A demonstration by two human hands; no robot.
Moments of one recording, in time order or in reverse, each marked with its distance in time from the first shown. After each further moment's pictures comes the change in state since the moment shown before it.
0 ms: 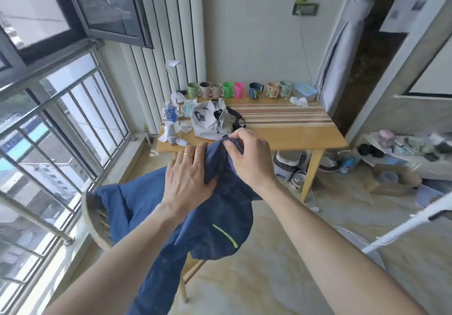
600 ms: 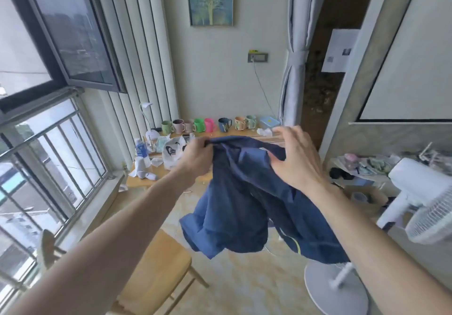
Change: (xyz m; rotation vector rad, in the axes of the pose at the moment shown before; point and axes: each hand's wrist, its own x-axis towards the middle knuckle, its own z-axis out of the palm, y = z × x) left_hand 0.076 0.203 -0.078 -0.868 -0.147 -0.272; right_hand -0.016 0.070 -0.266 -0.445 0.041 0.023
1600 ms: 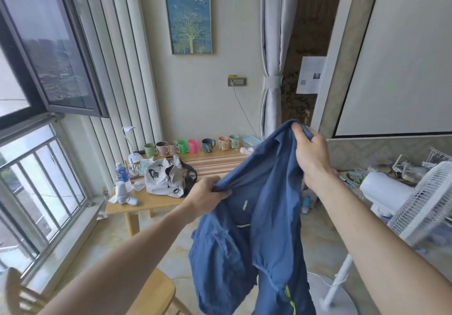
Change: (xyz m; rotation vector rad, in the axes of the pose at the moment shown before) left_hand -0.003 -0.012 0.067 0.210 -0.240 0.131; right_hand 0.030 0.024 -0.072 0.887 0.328 0.463
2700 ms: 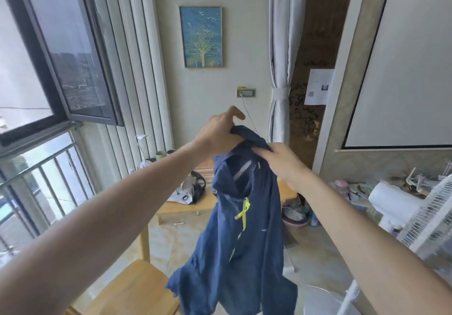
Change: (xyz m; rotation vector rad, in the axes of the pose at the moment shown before) left_hand 0.004 0.140 -0.095 0.303 0.203 0.344; right_hand -0.024 -0.017 0.038 -0.223 -0.518 0.039
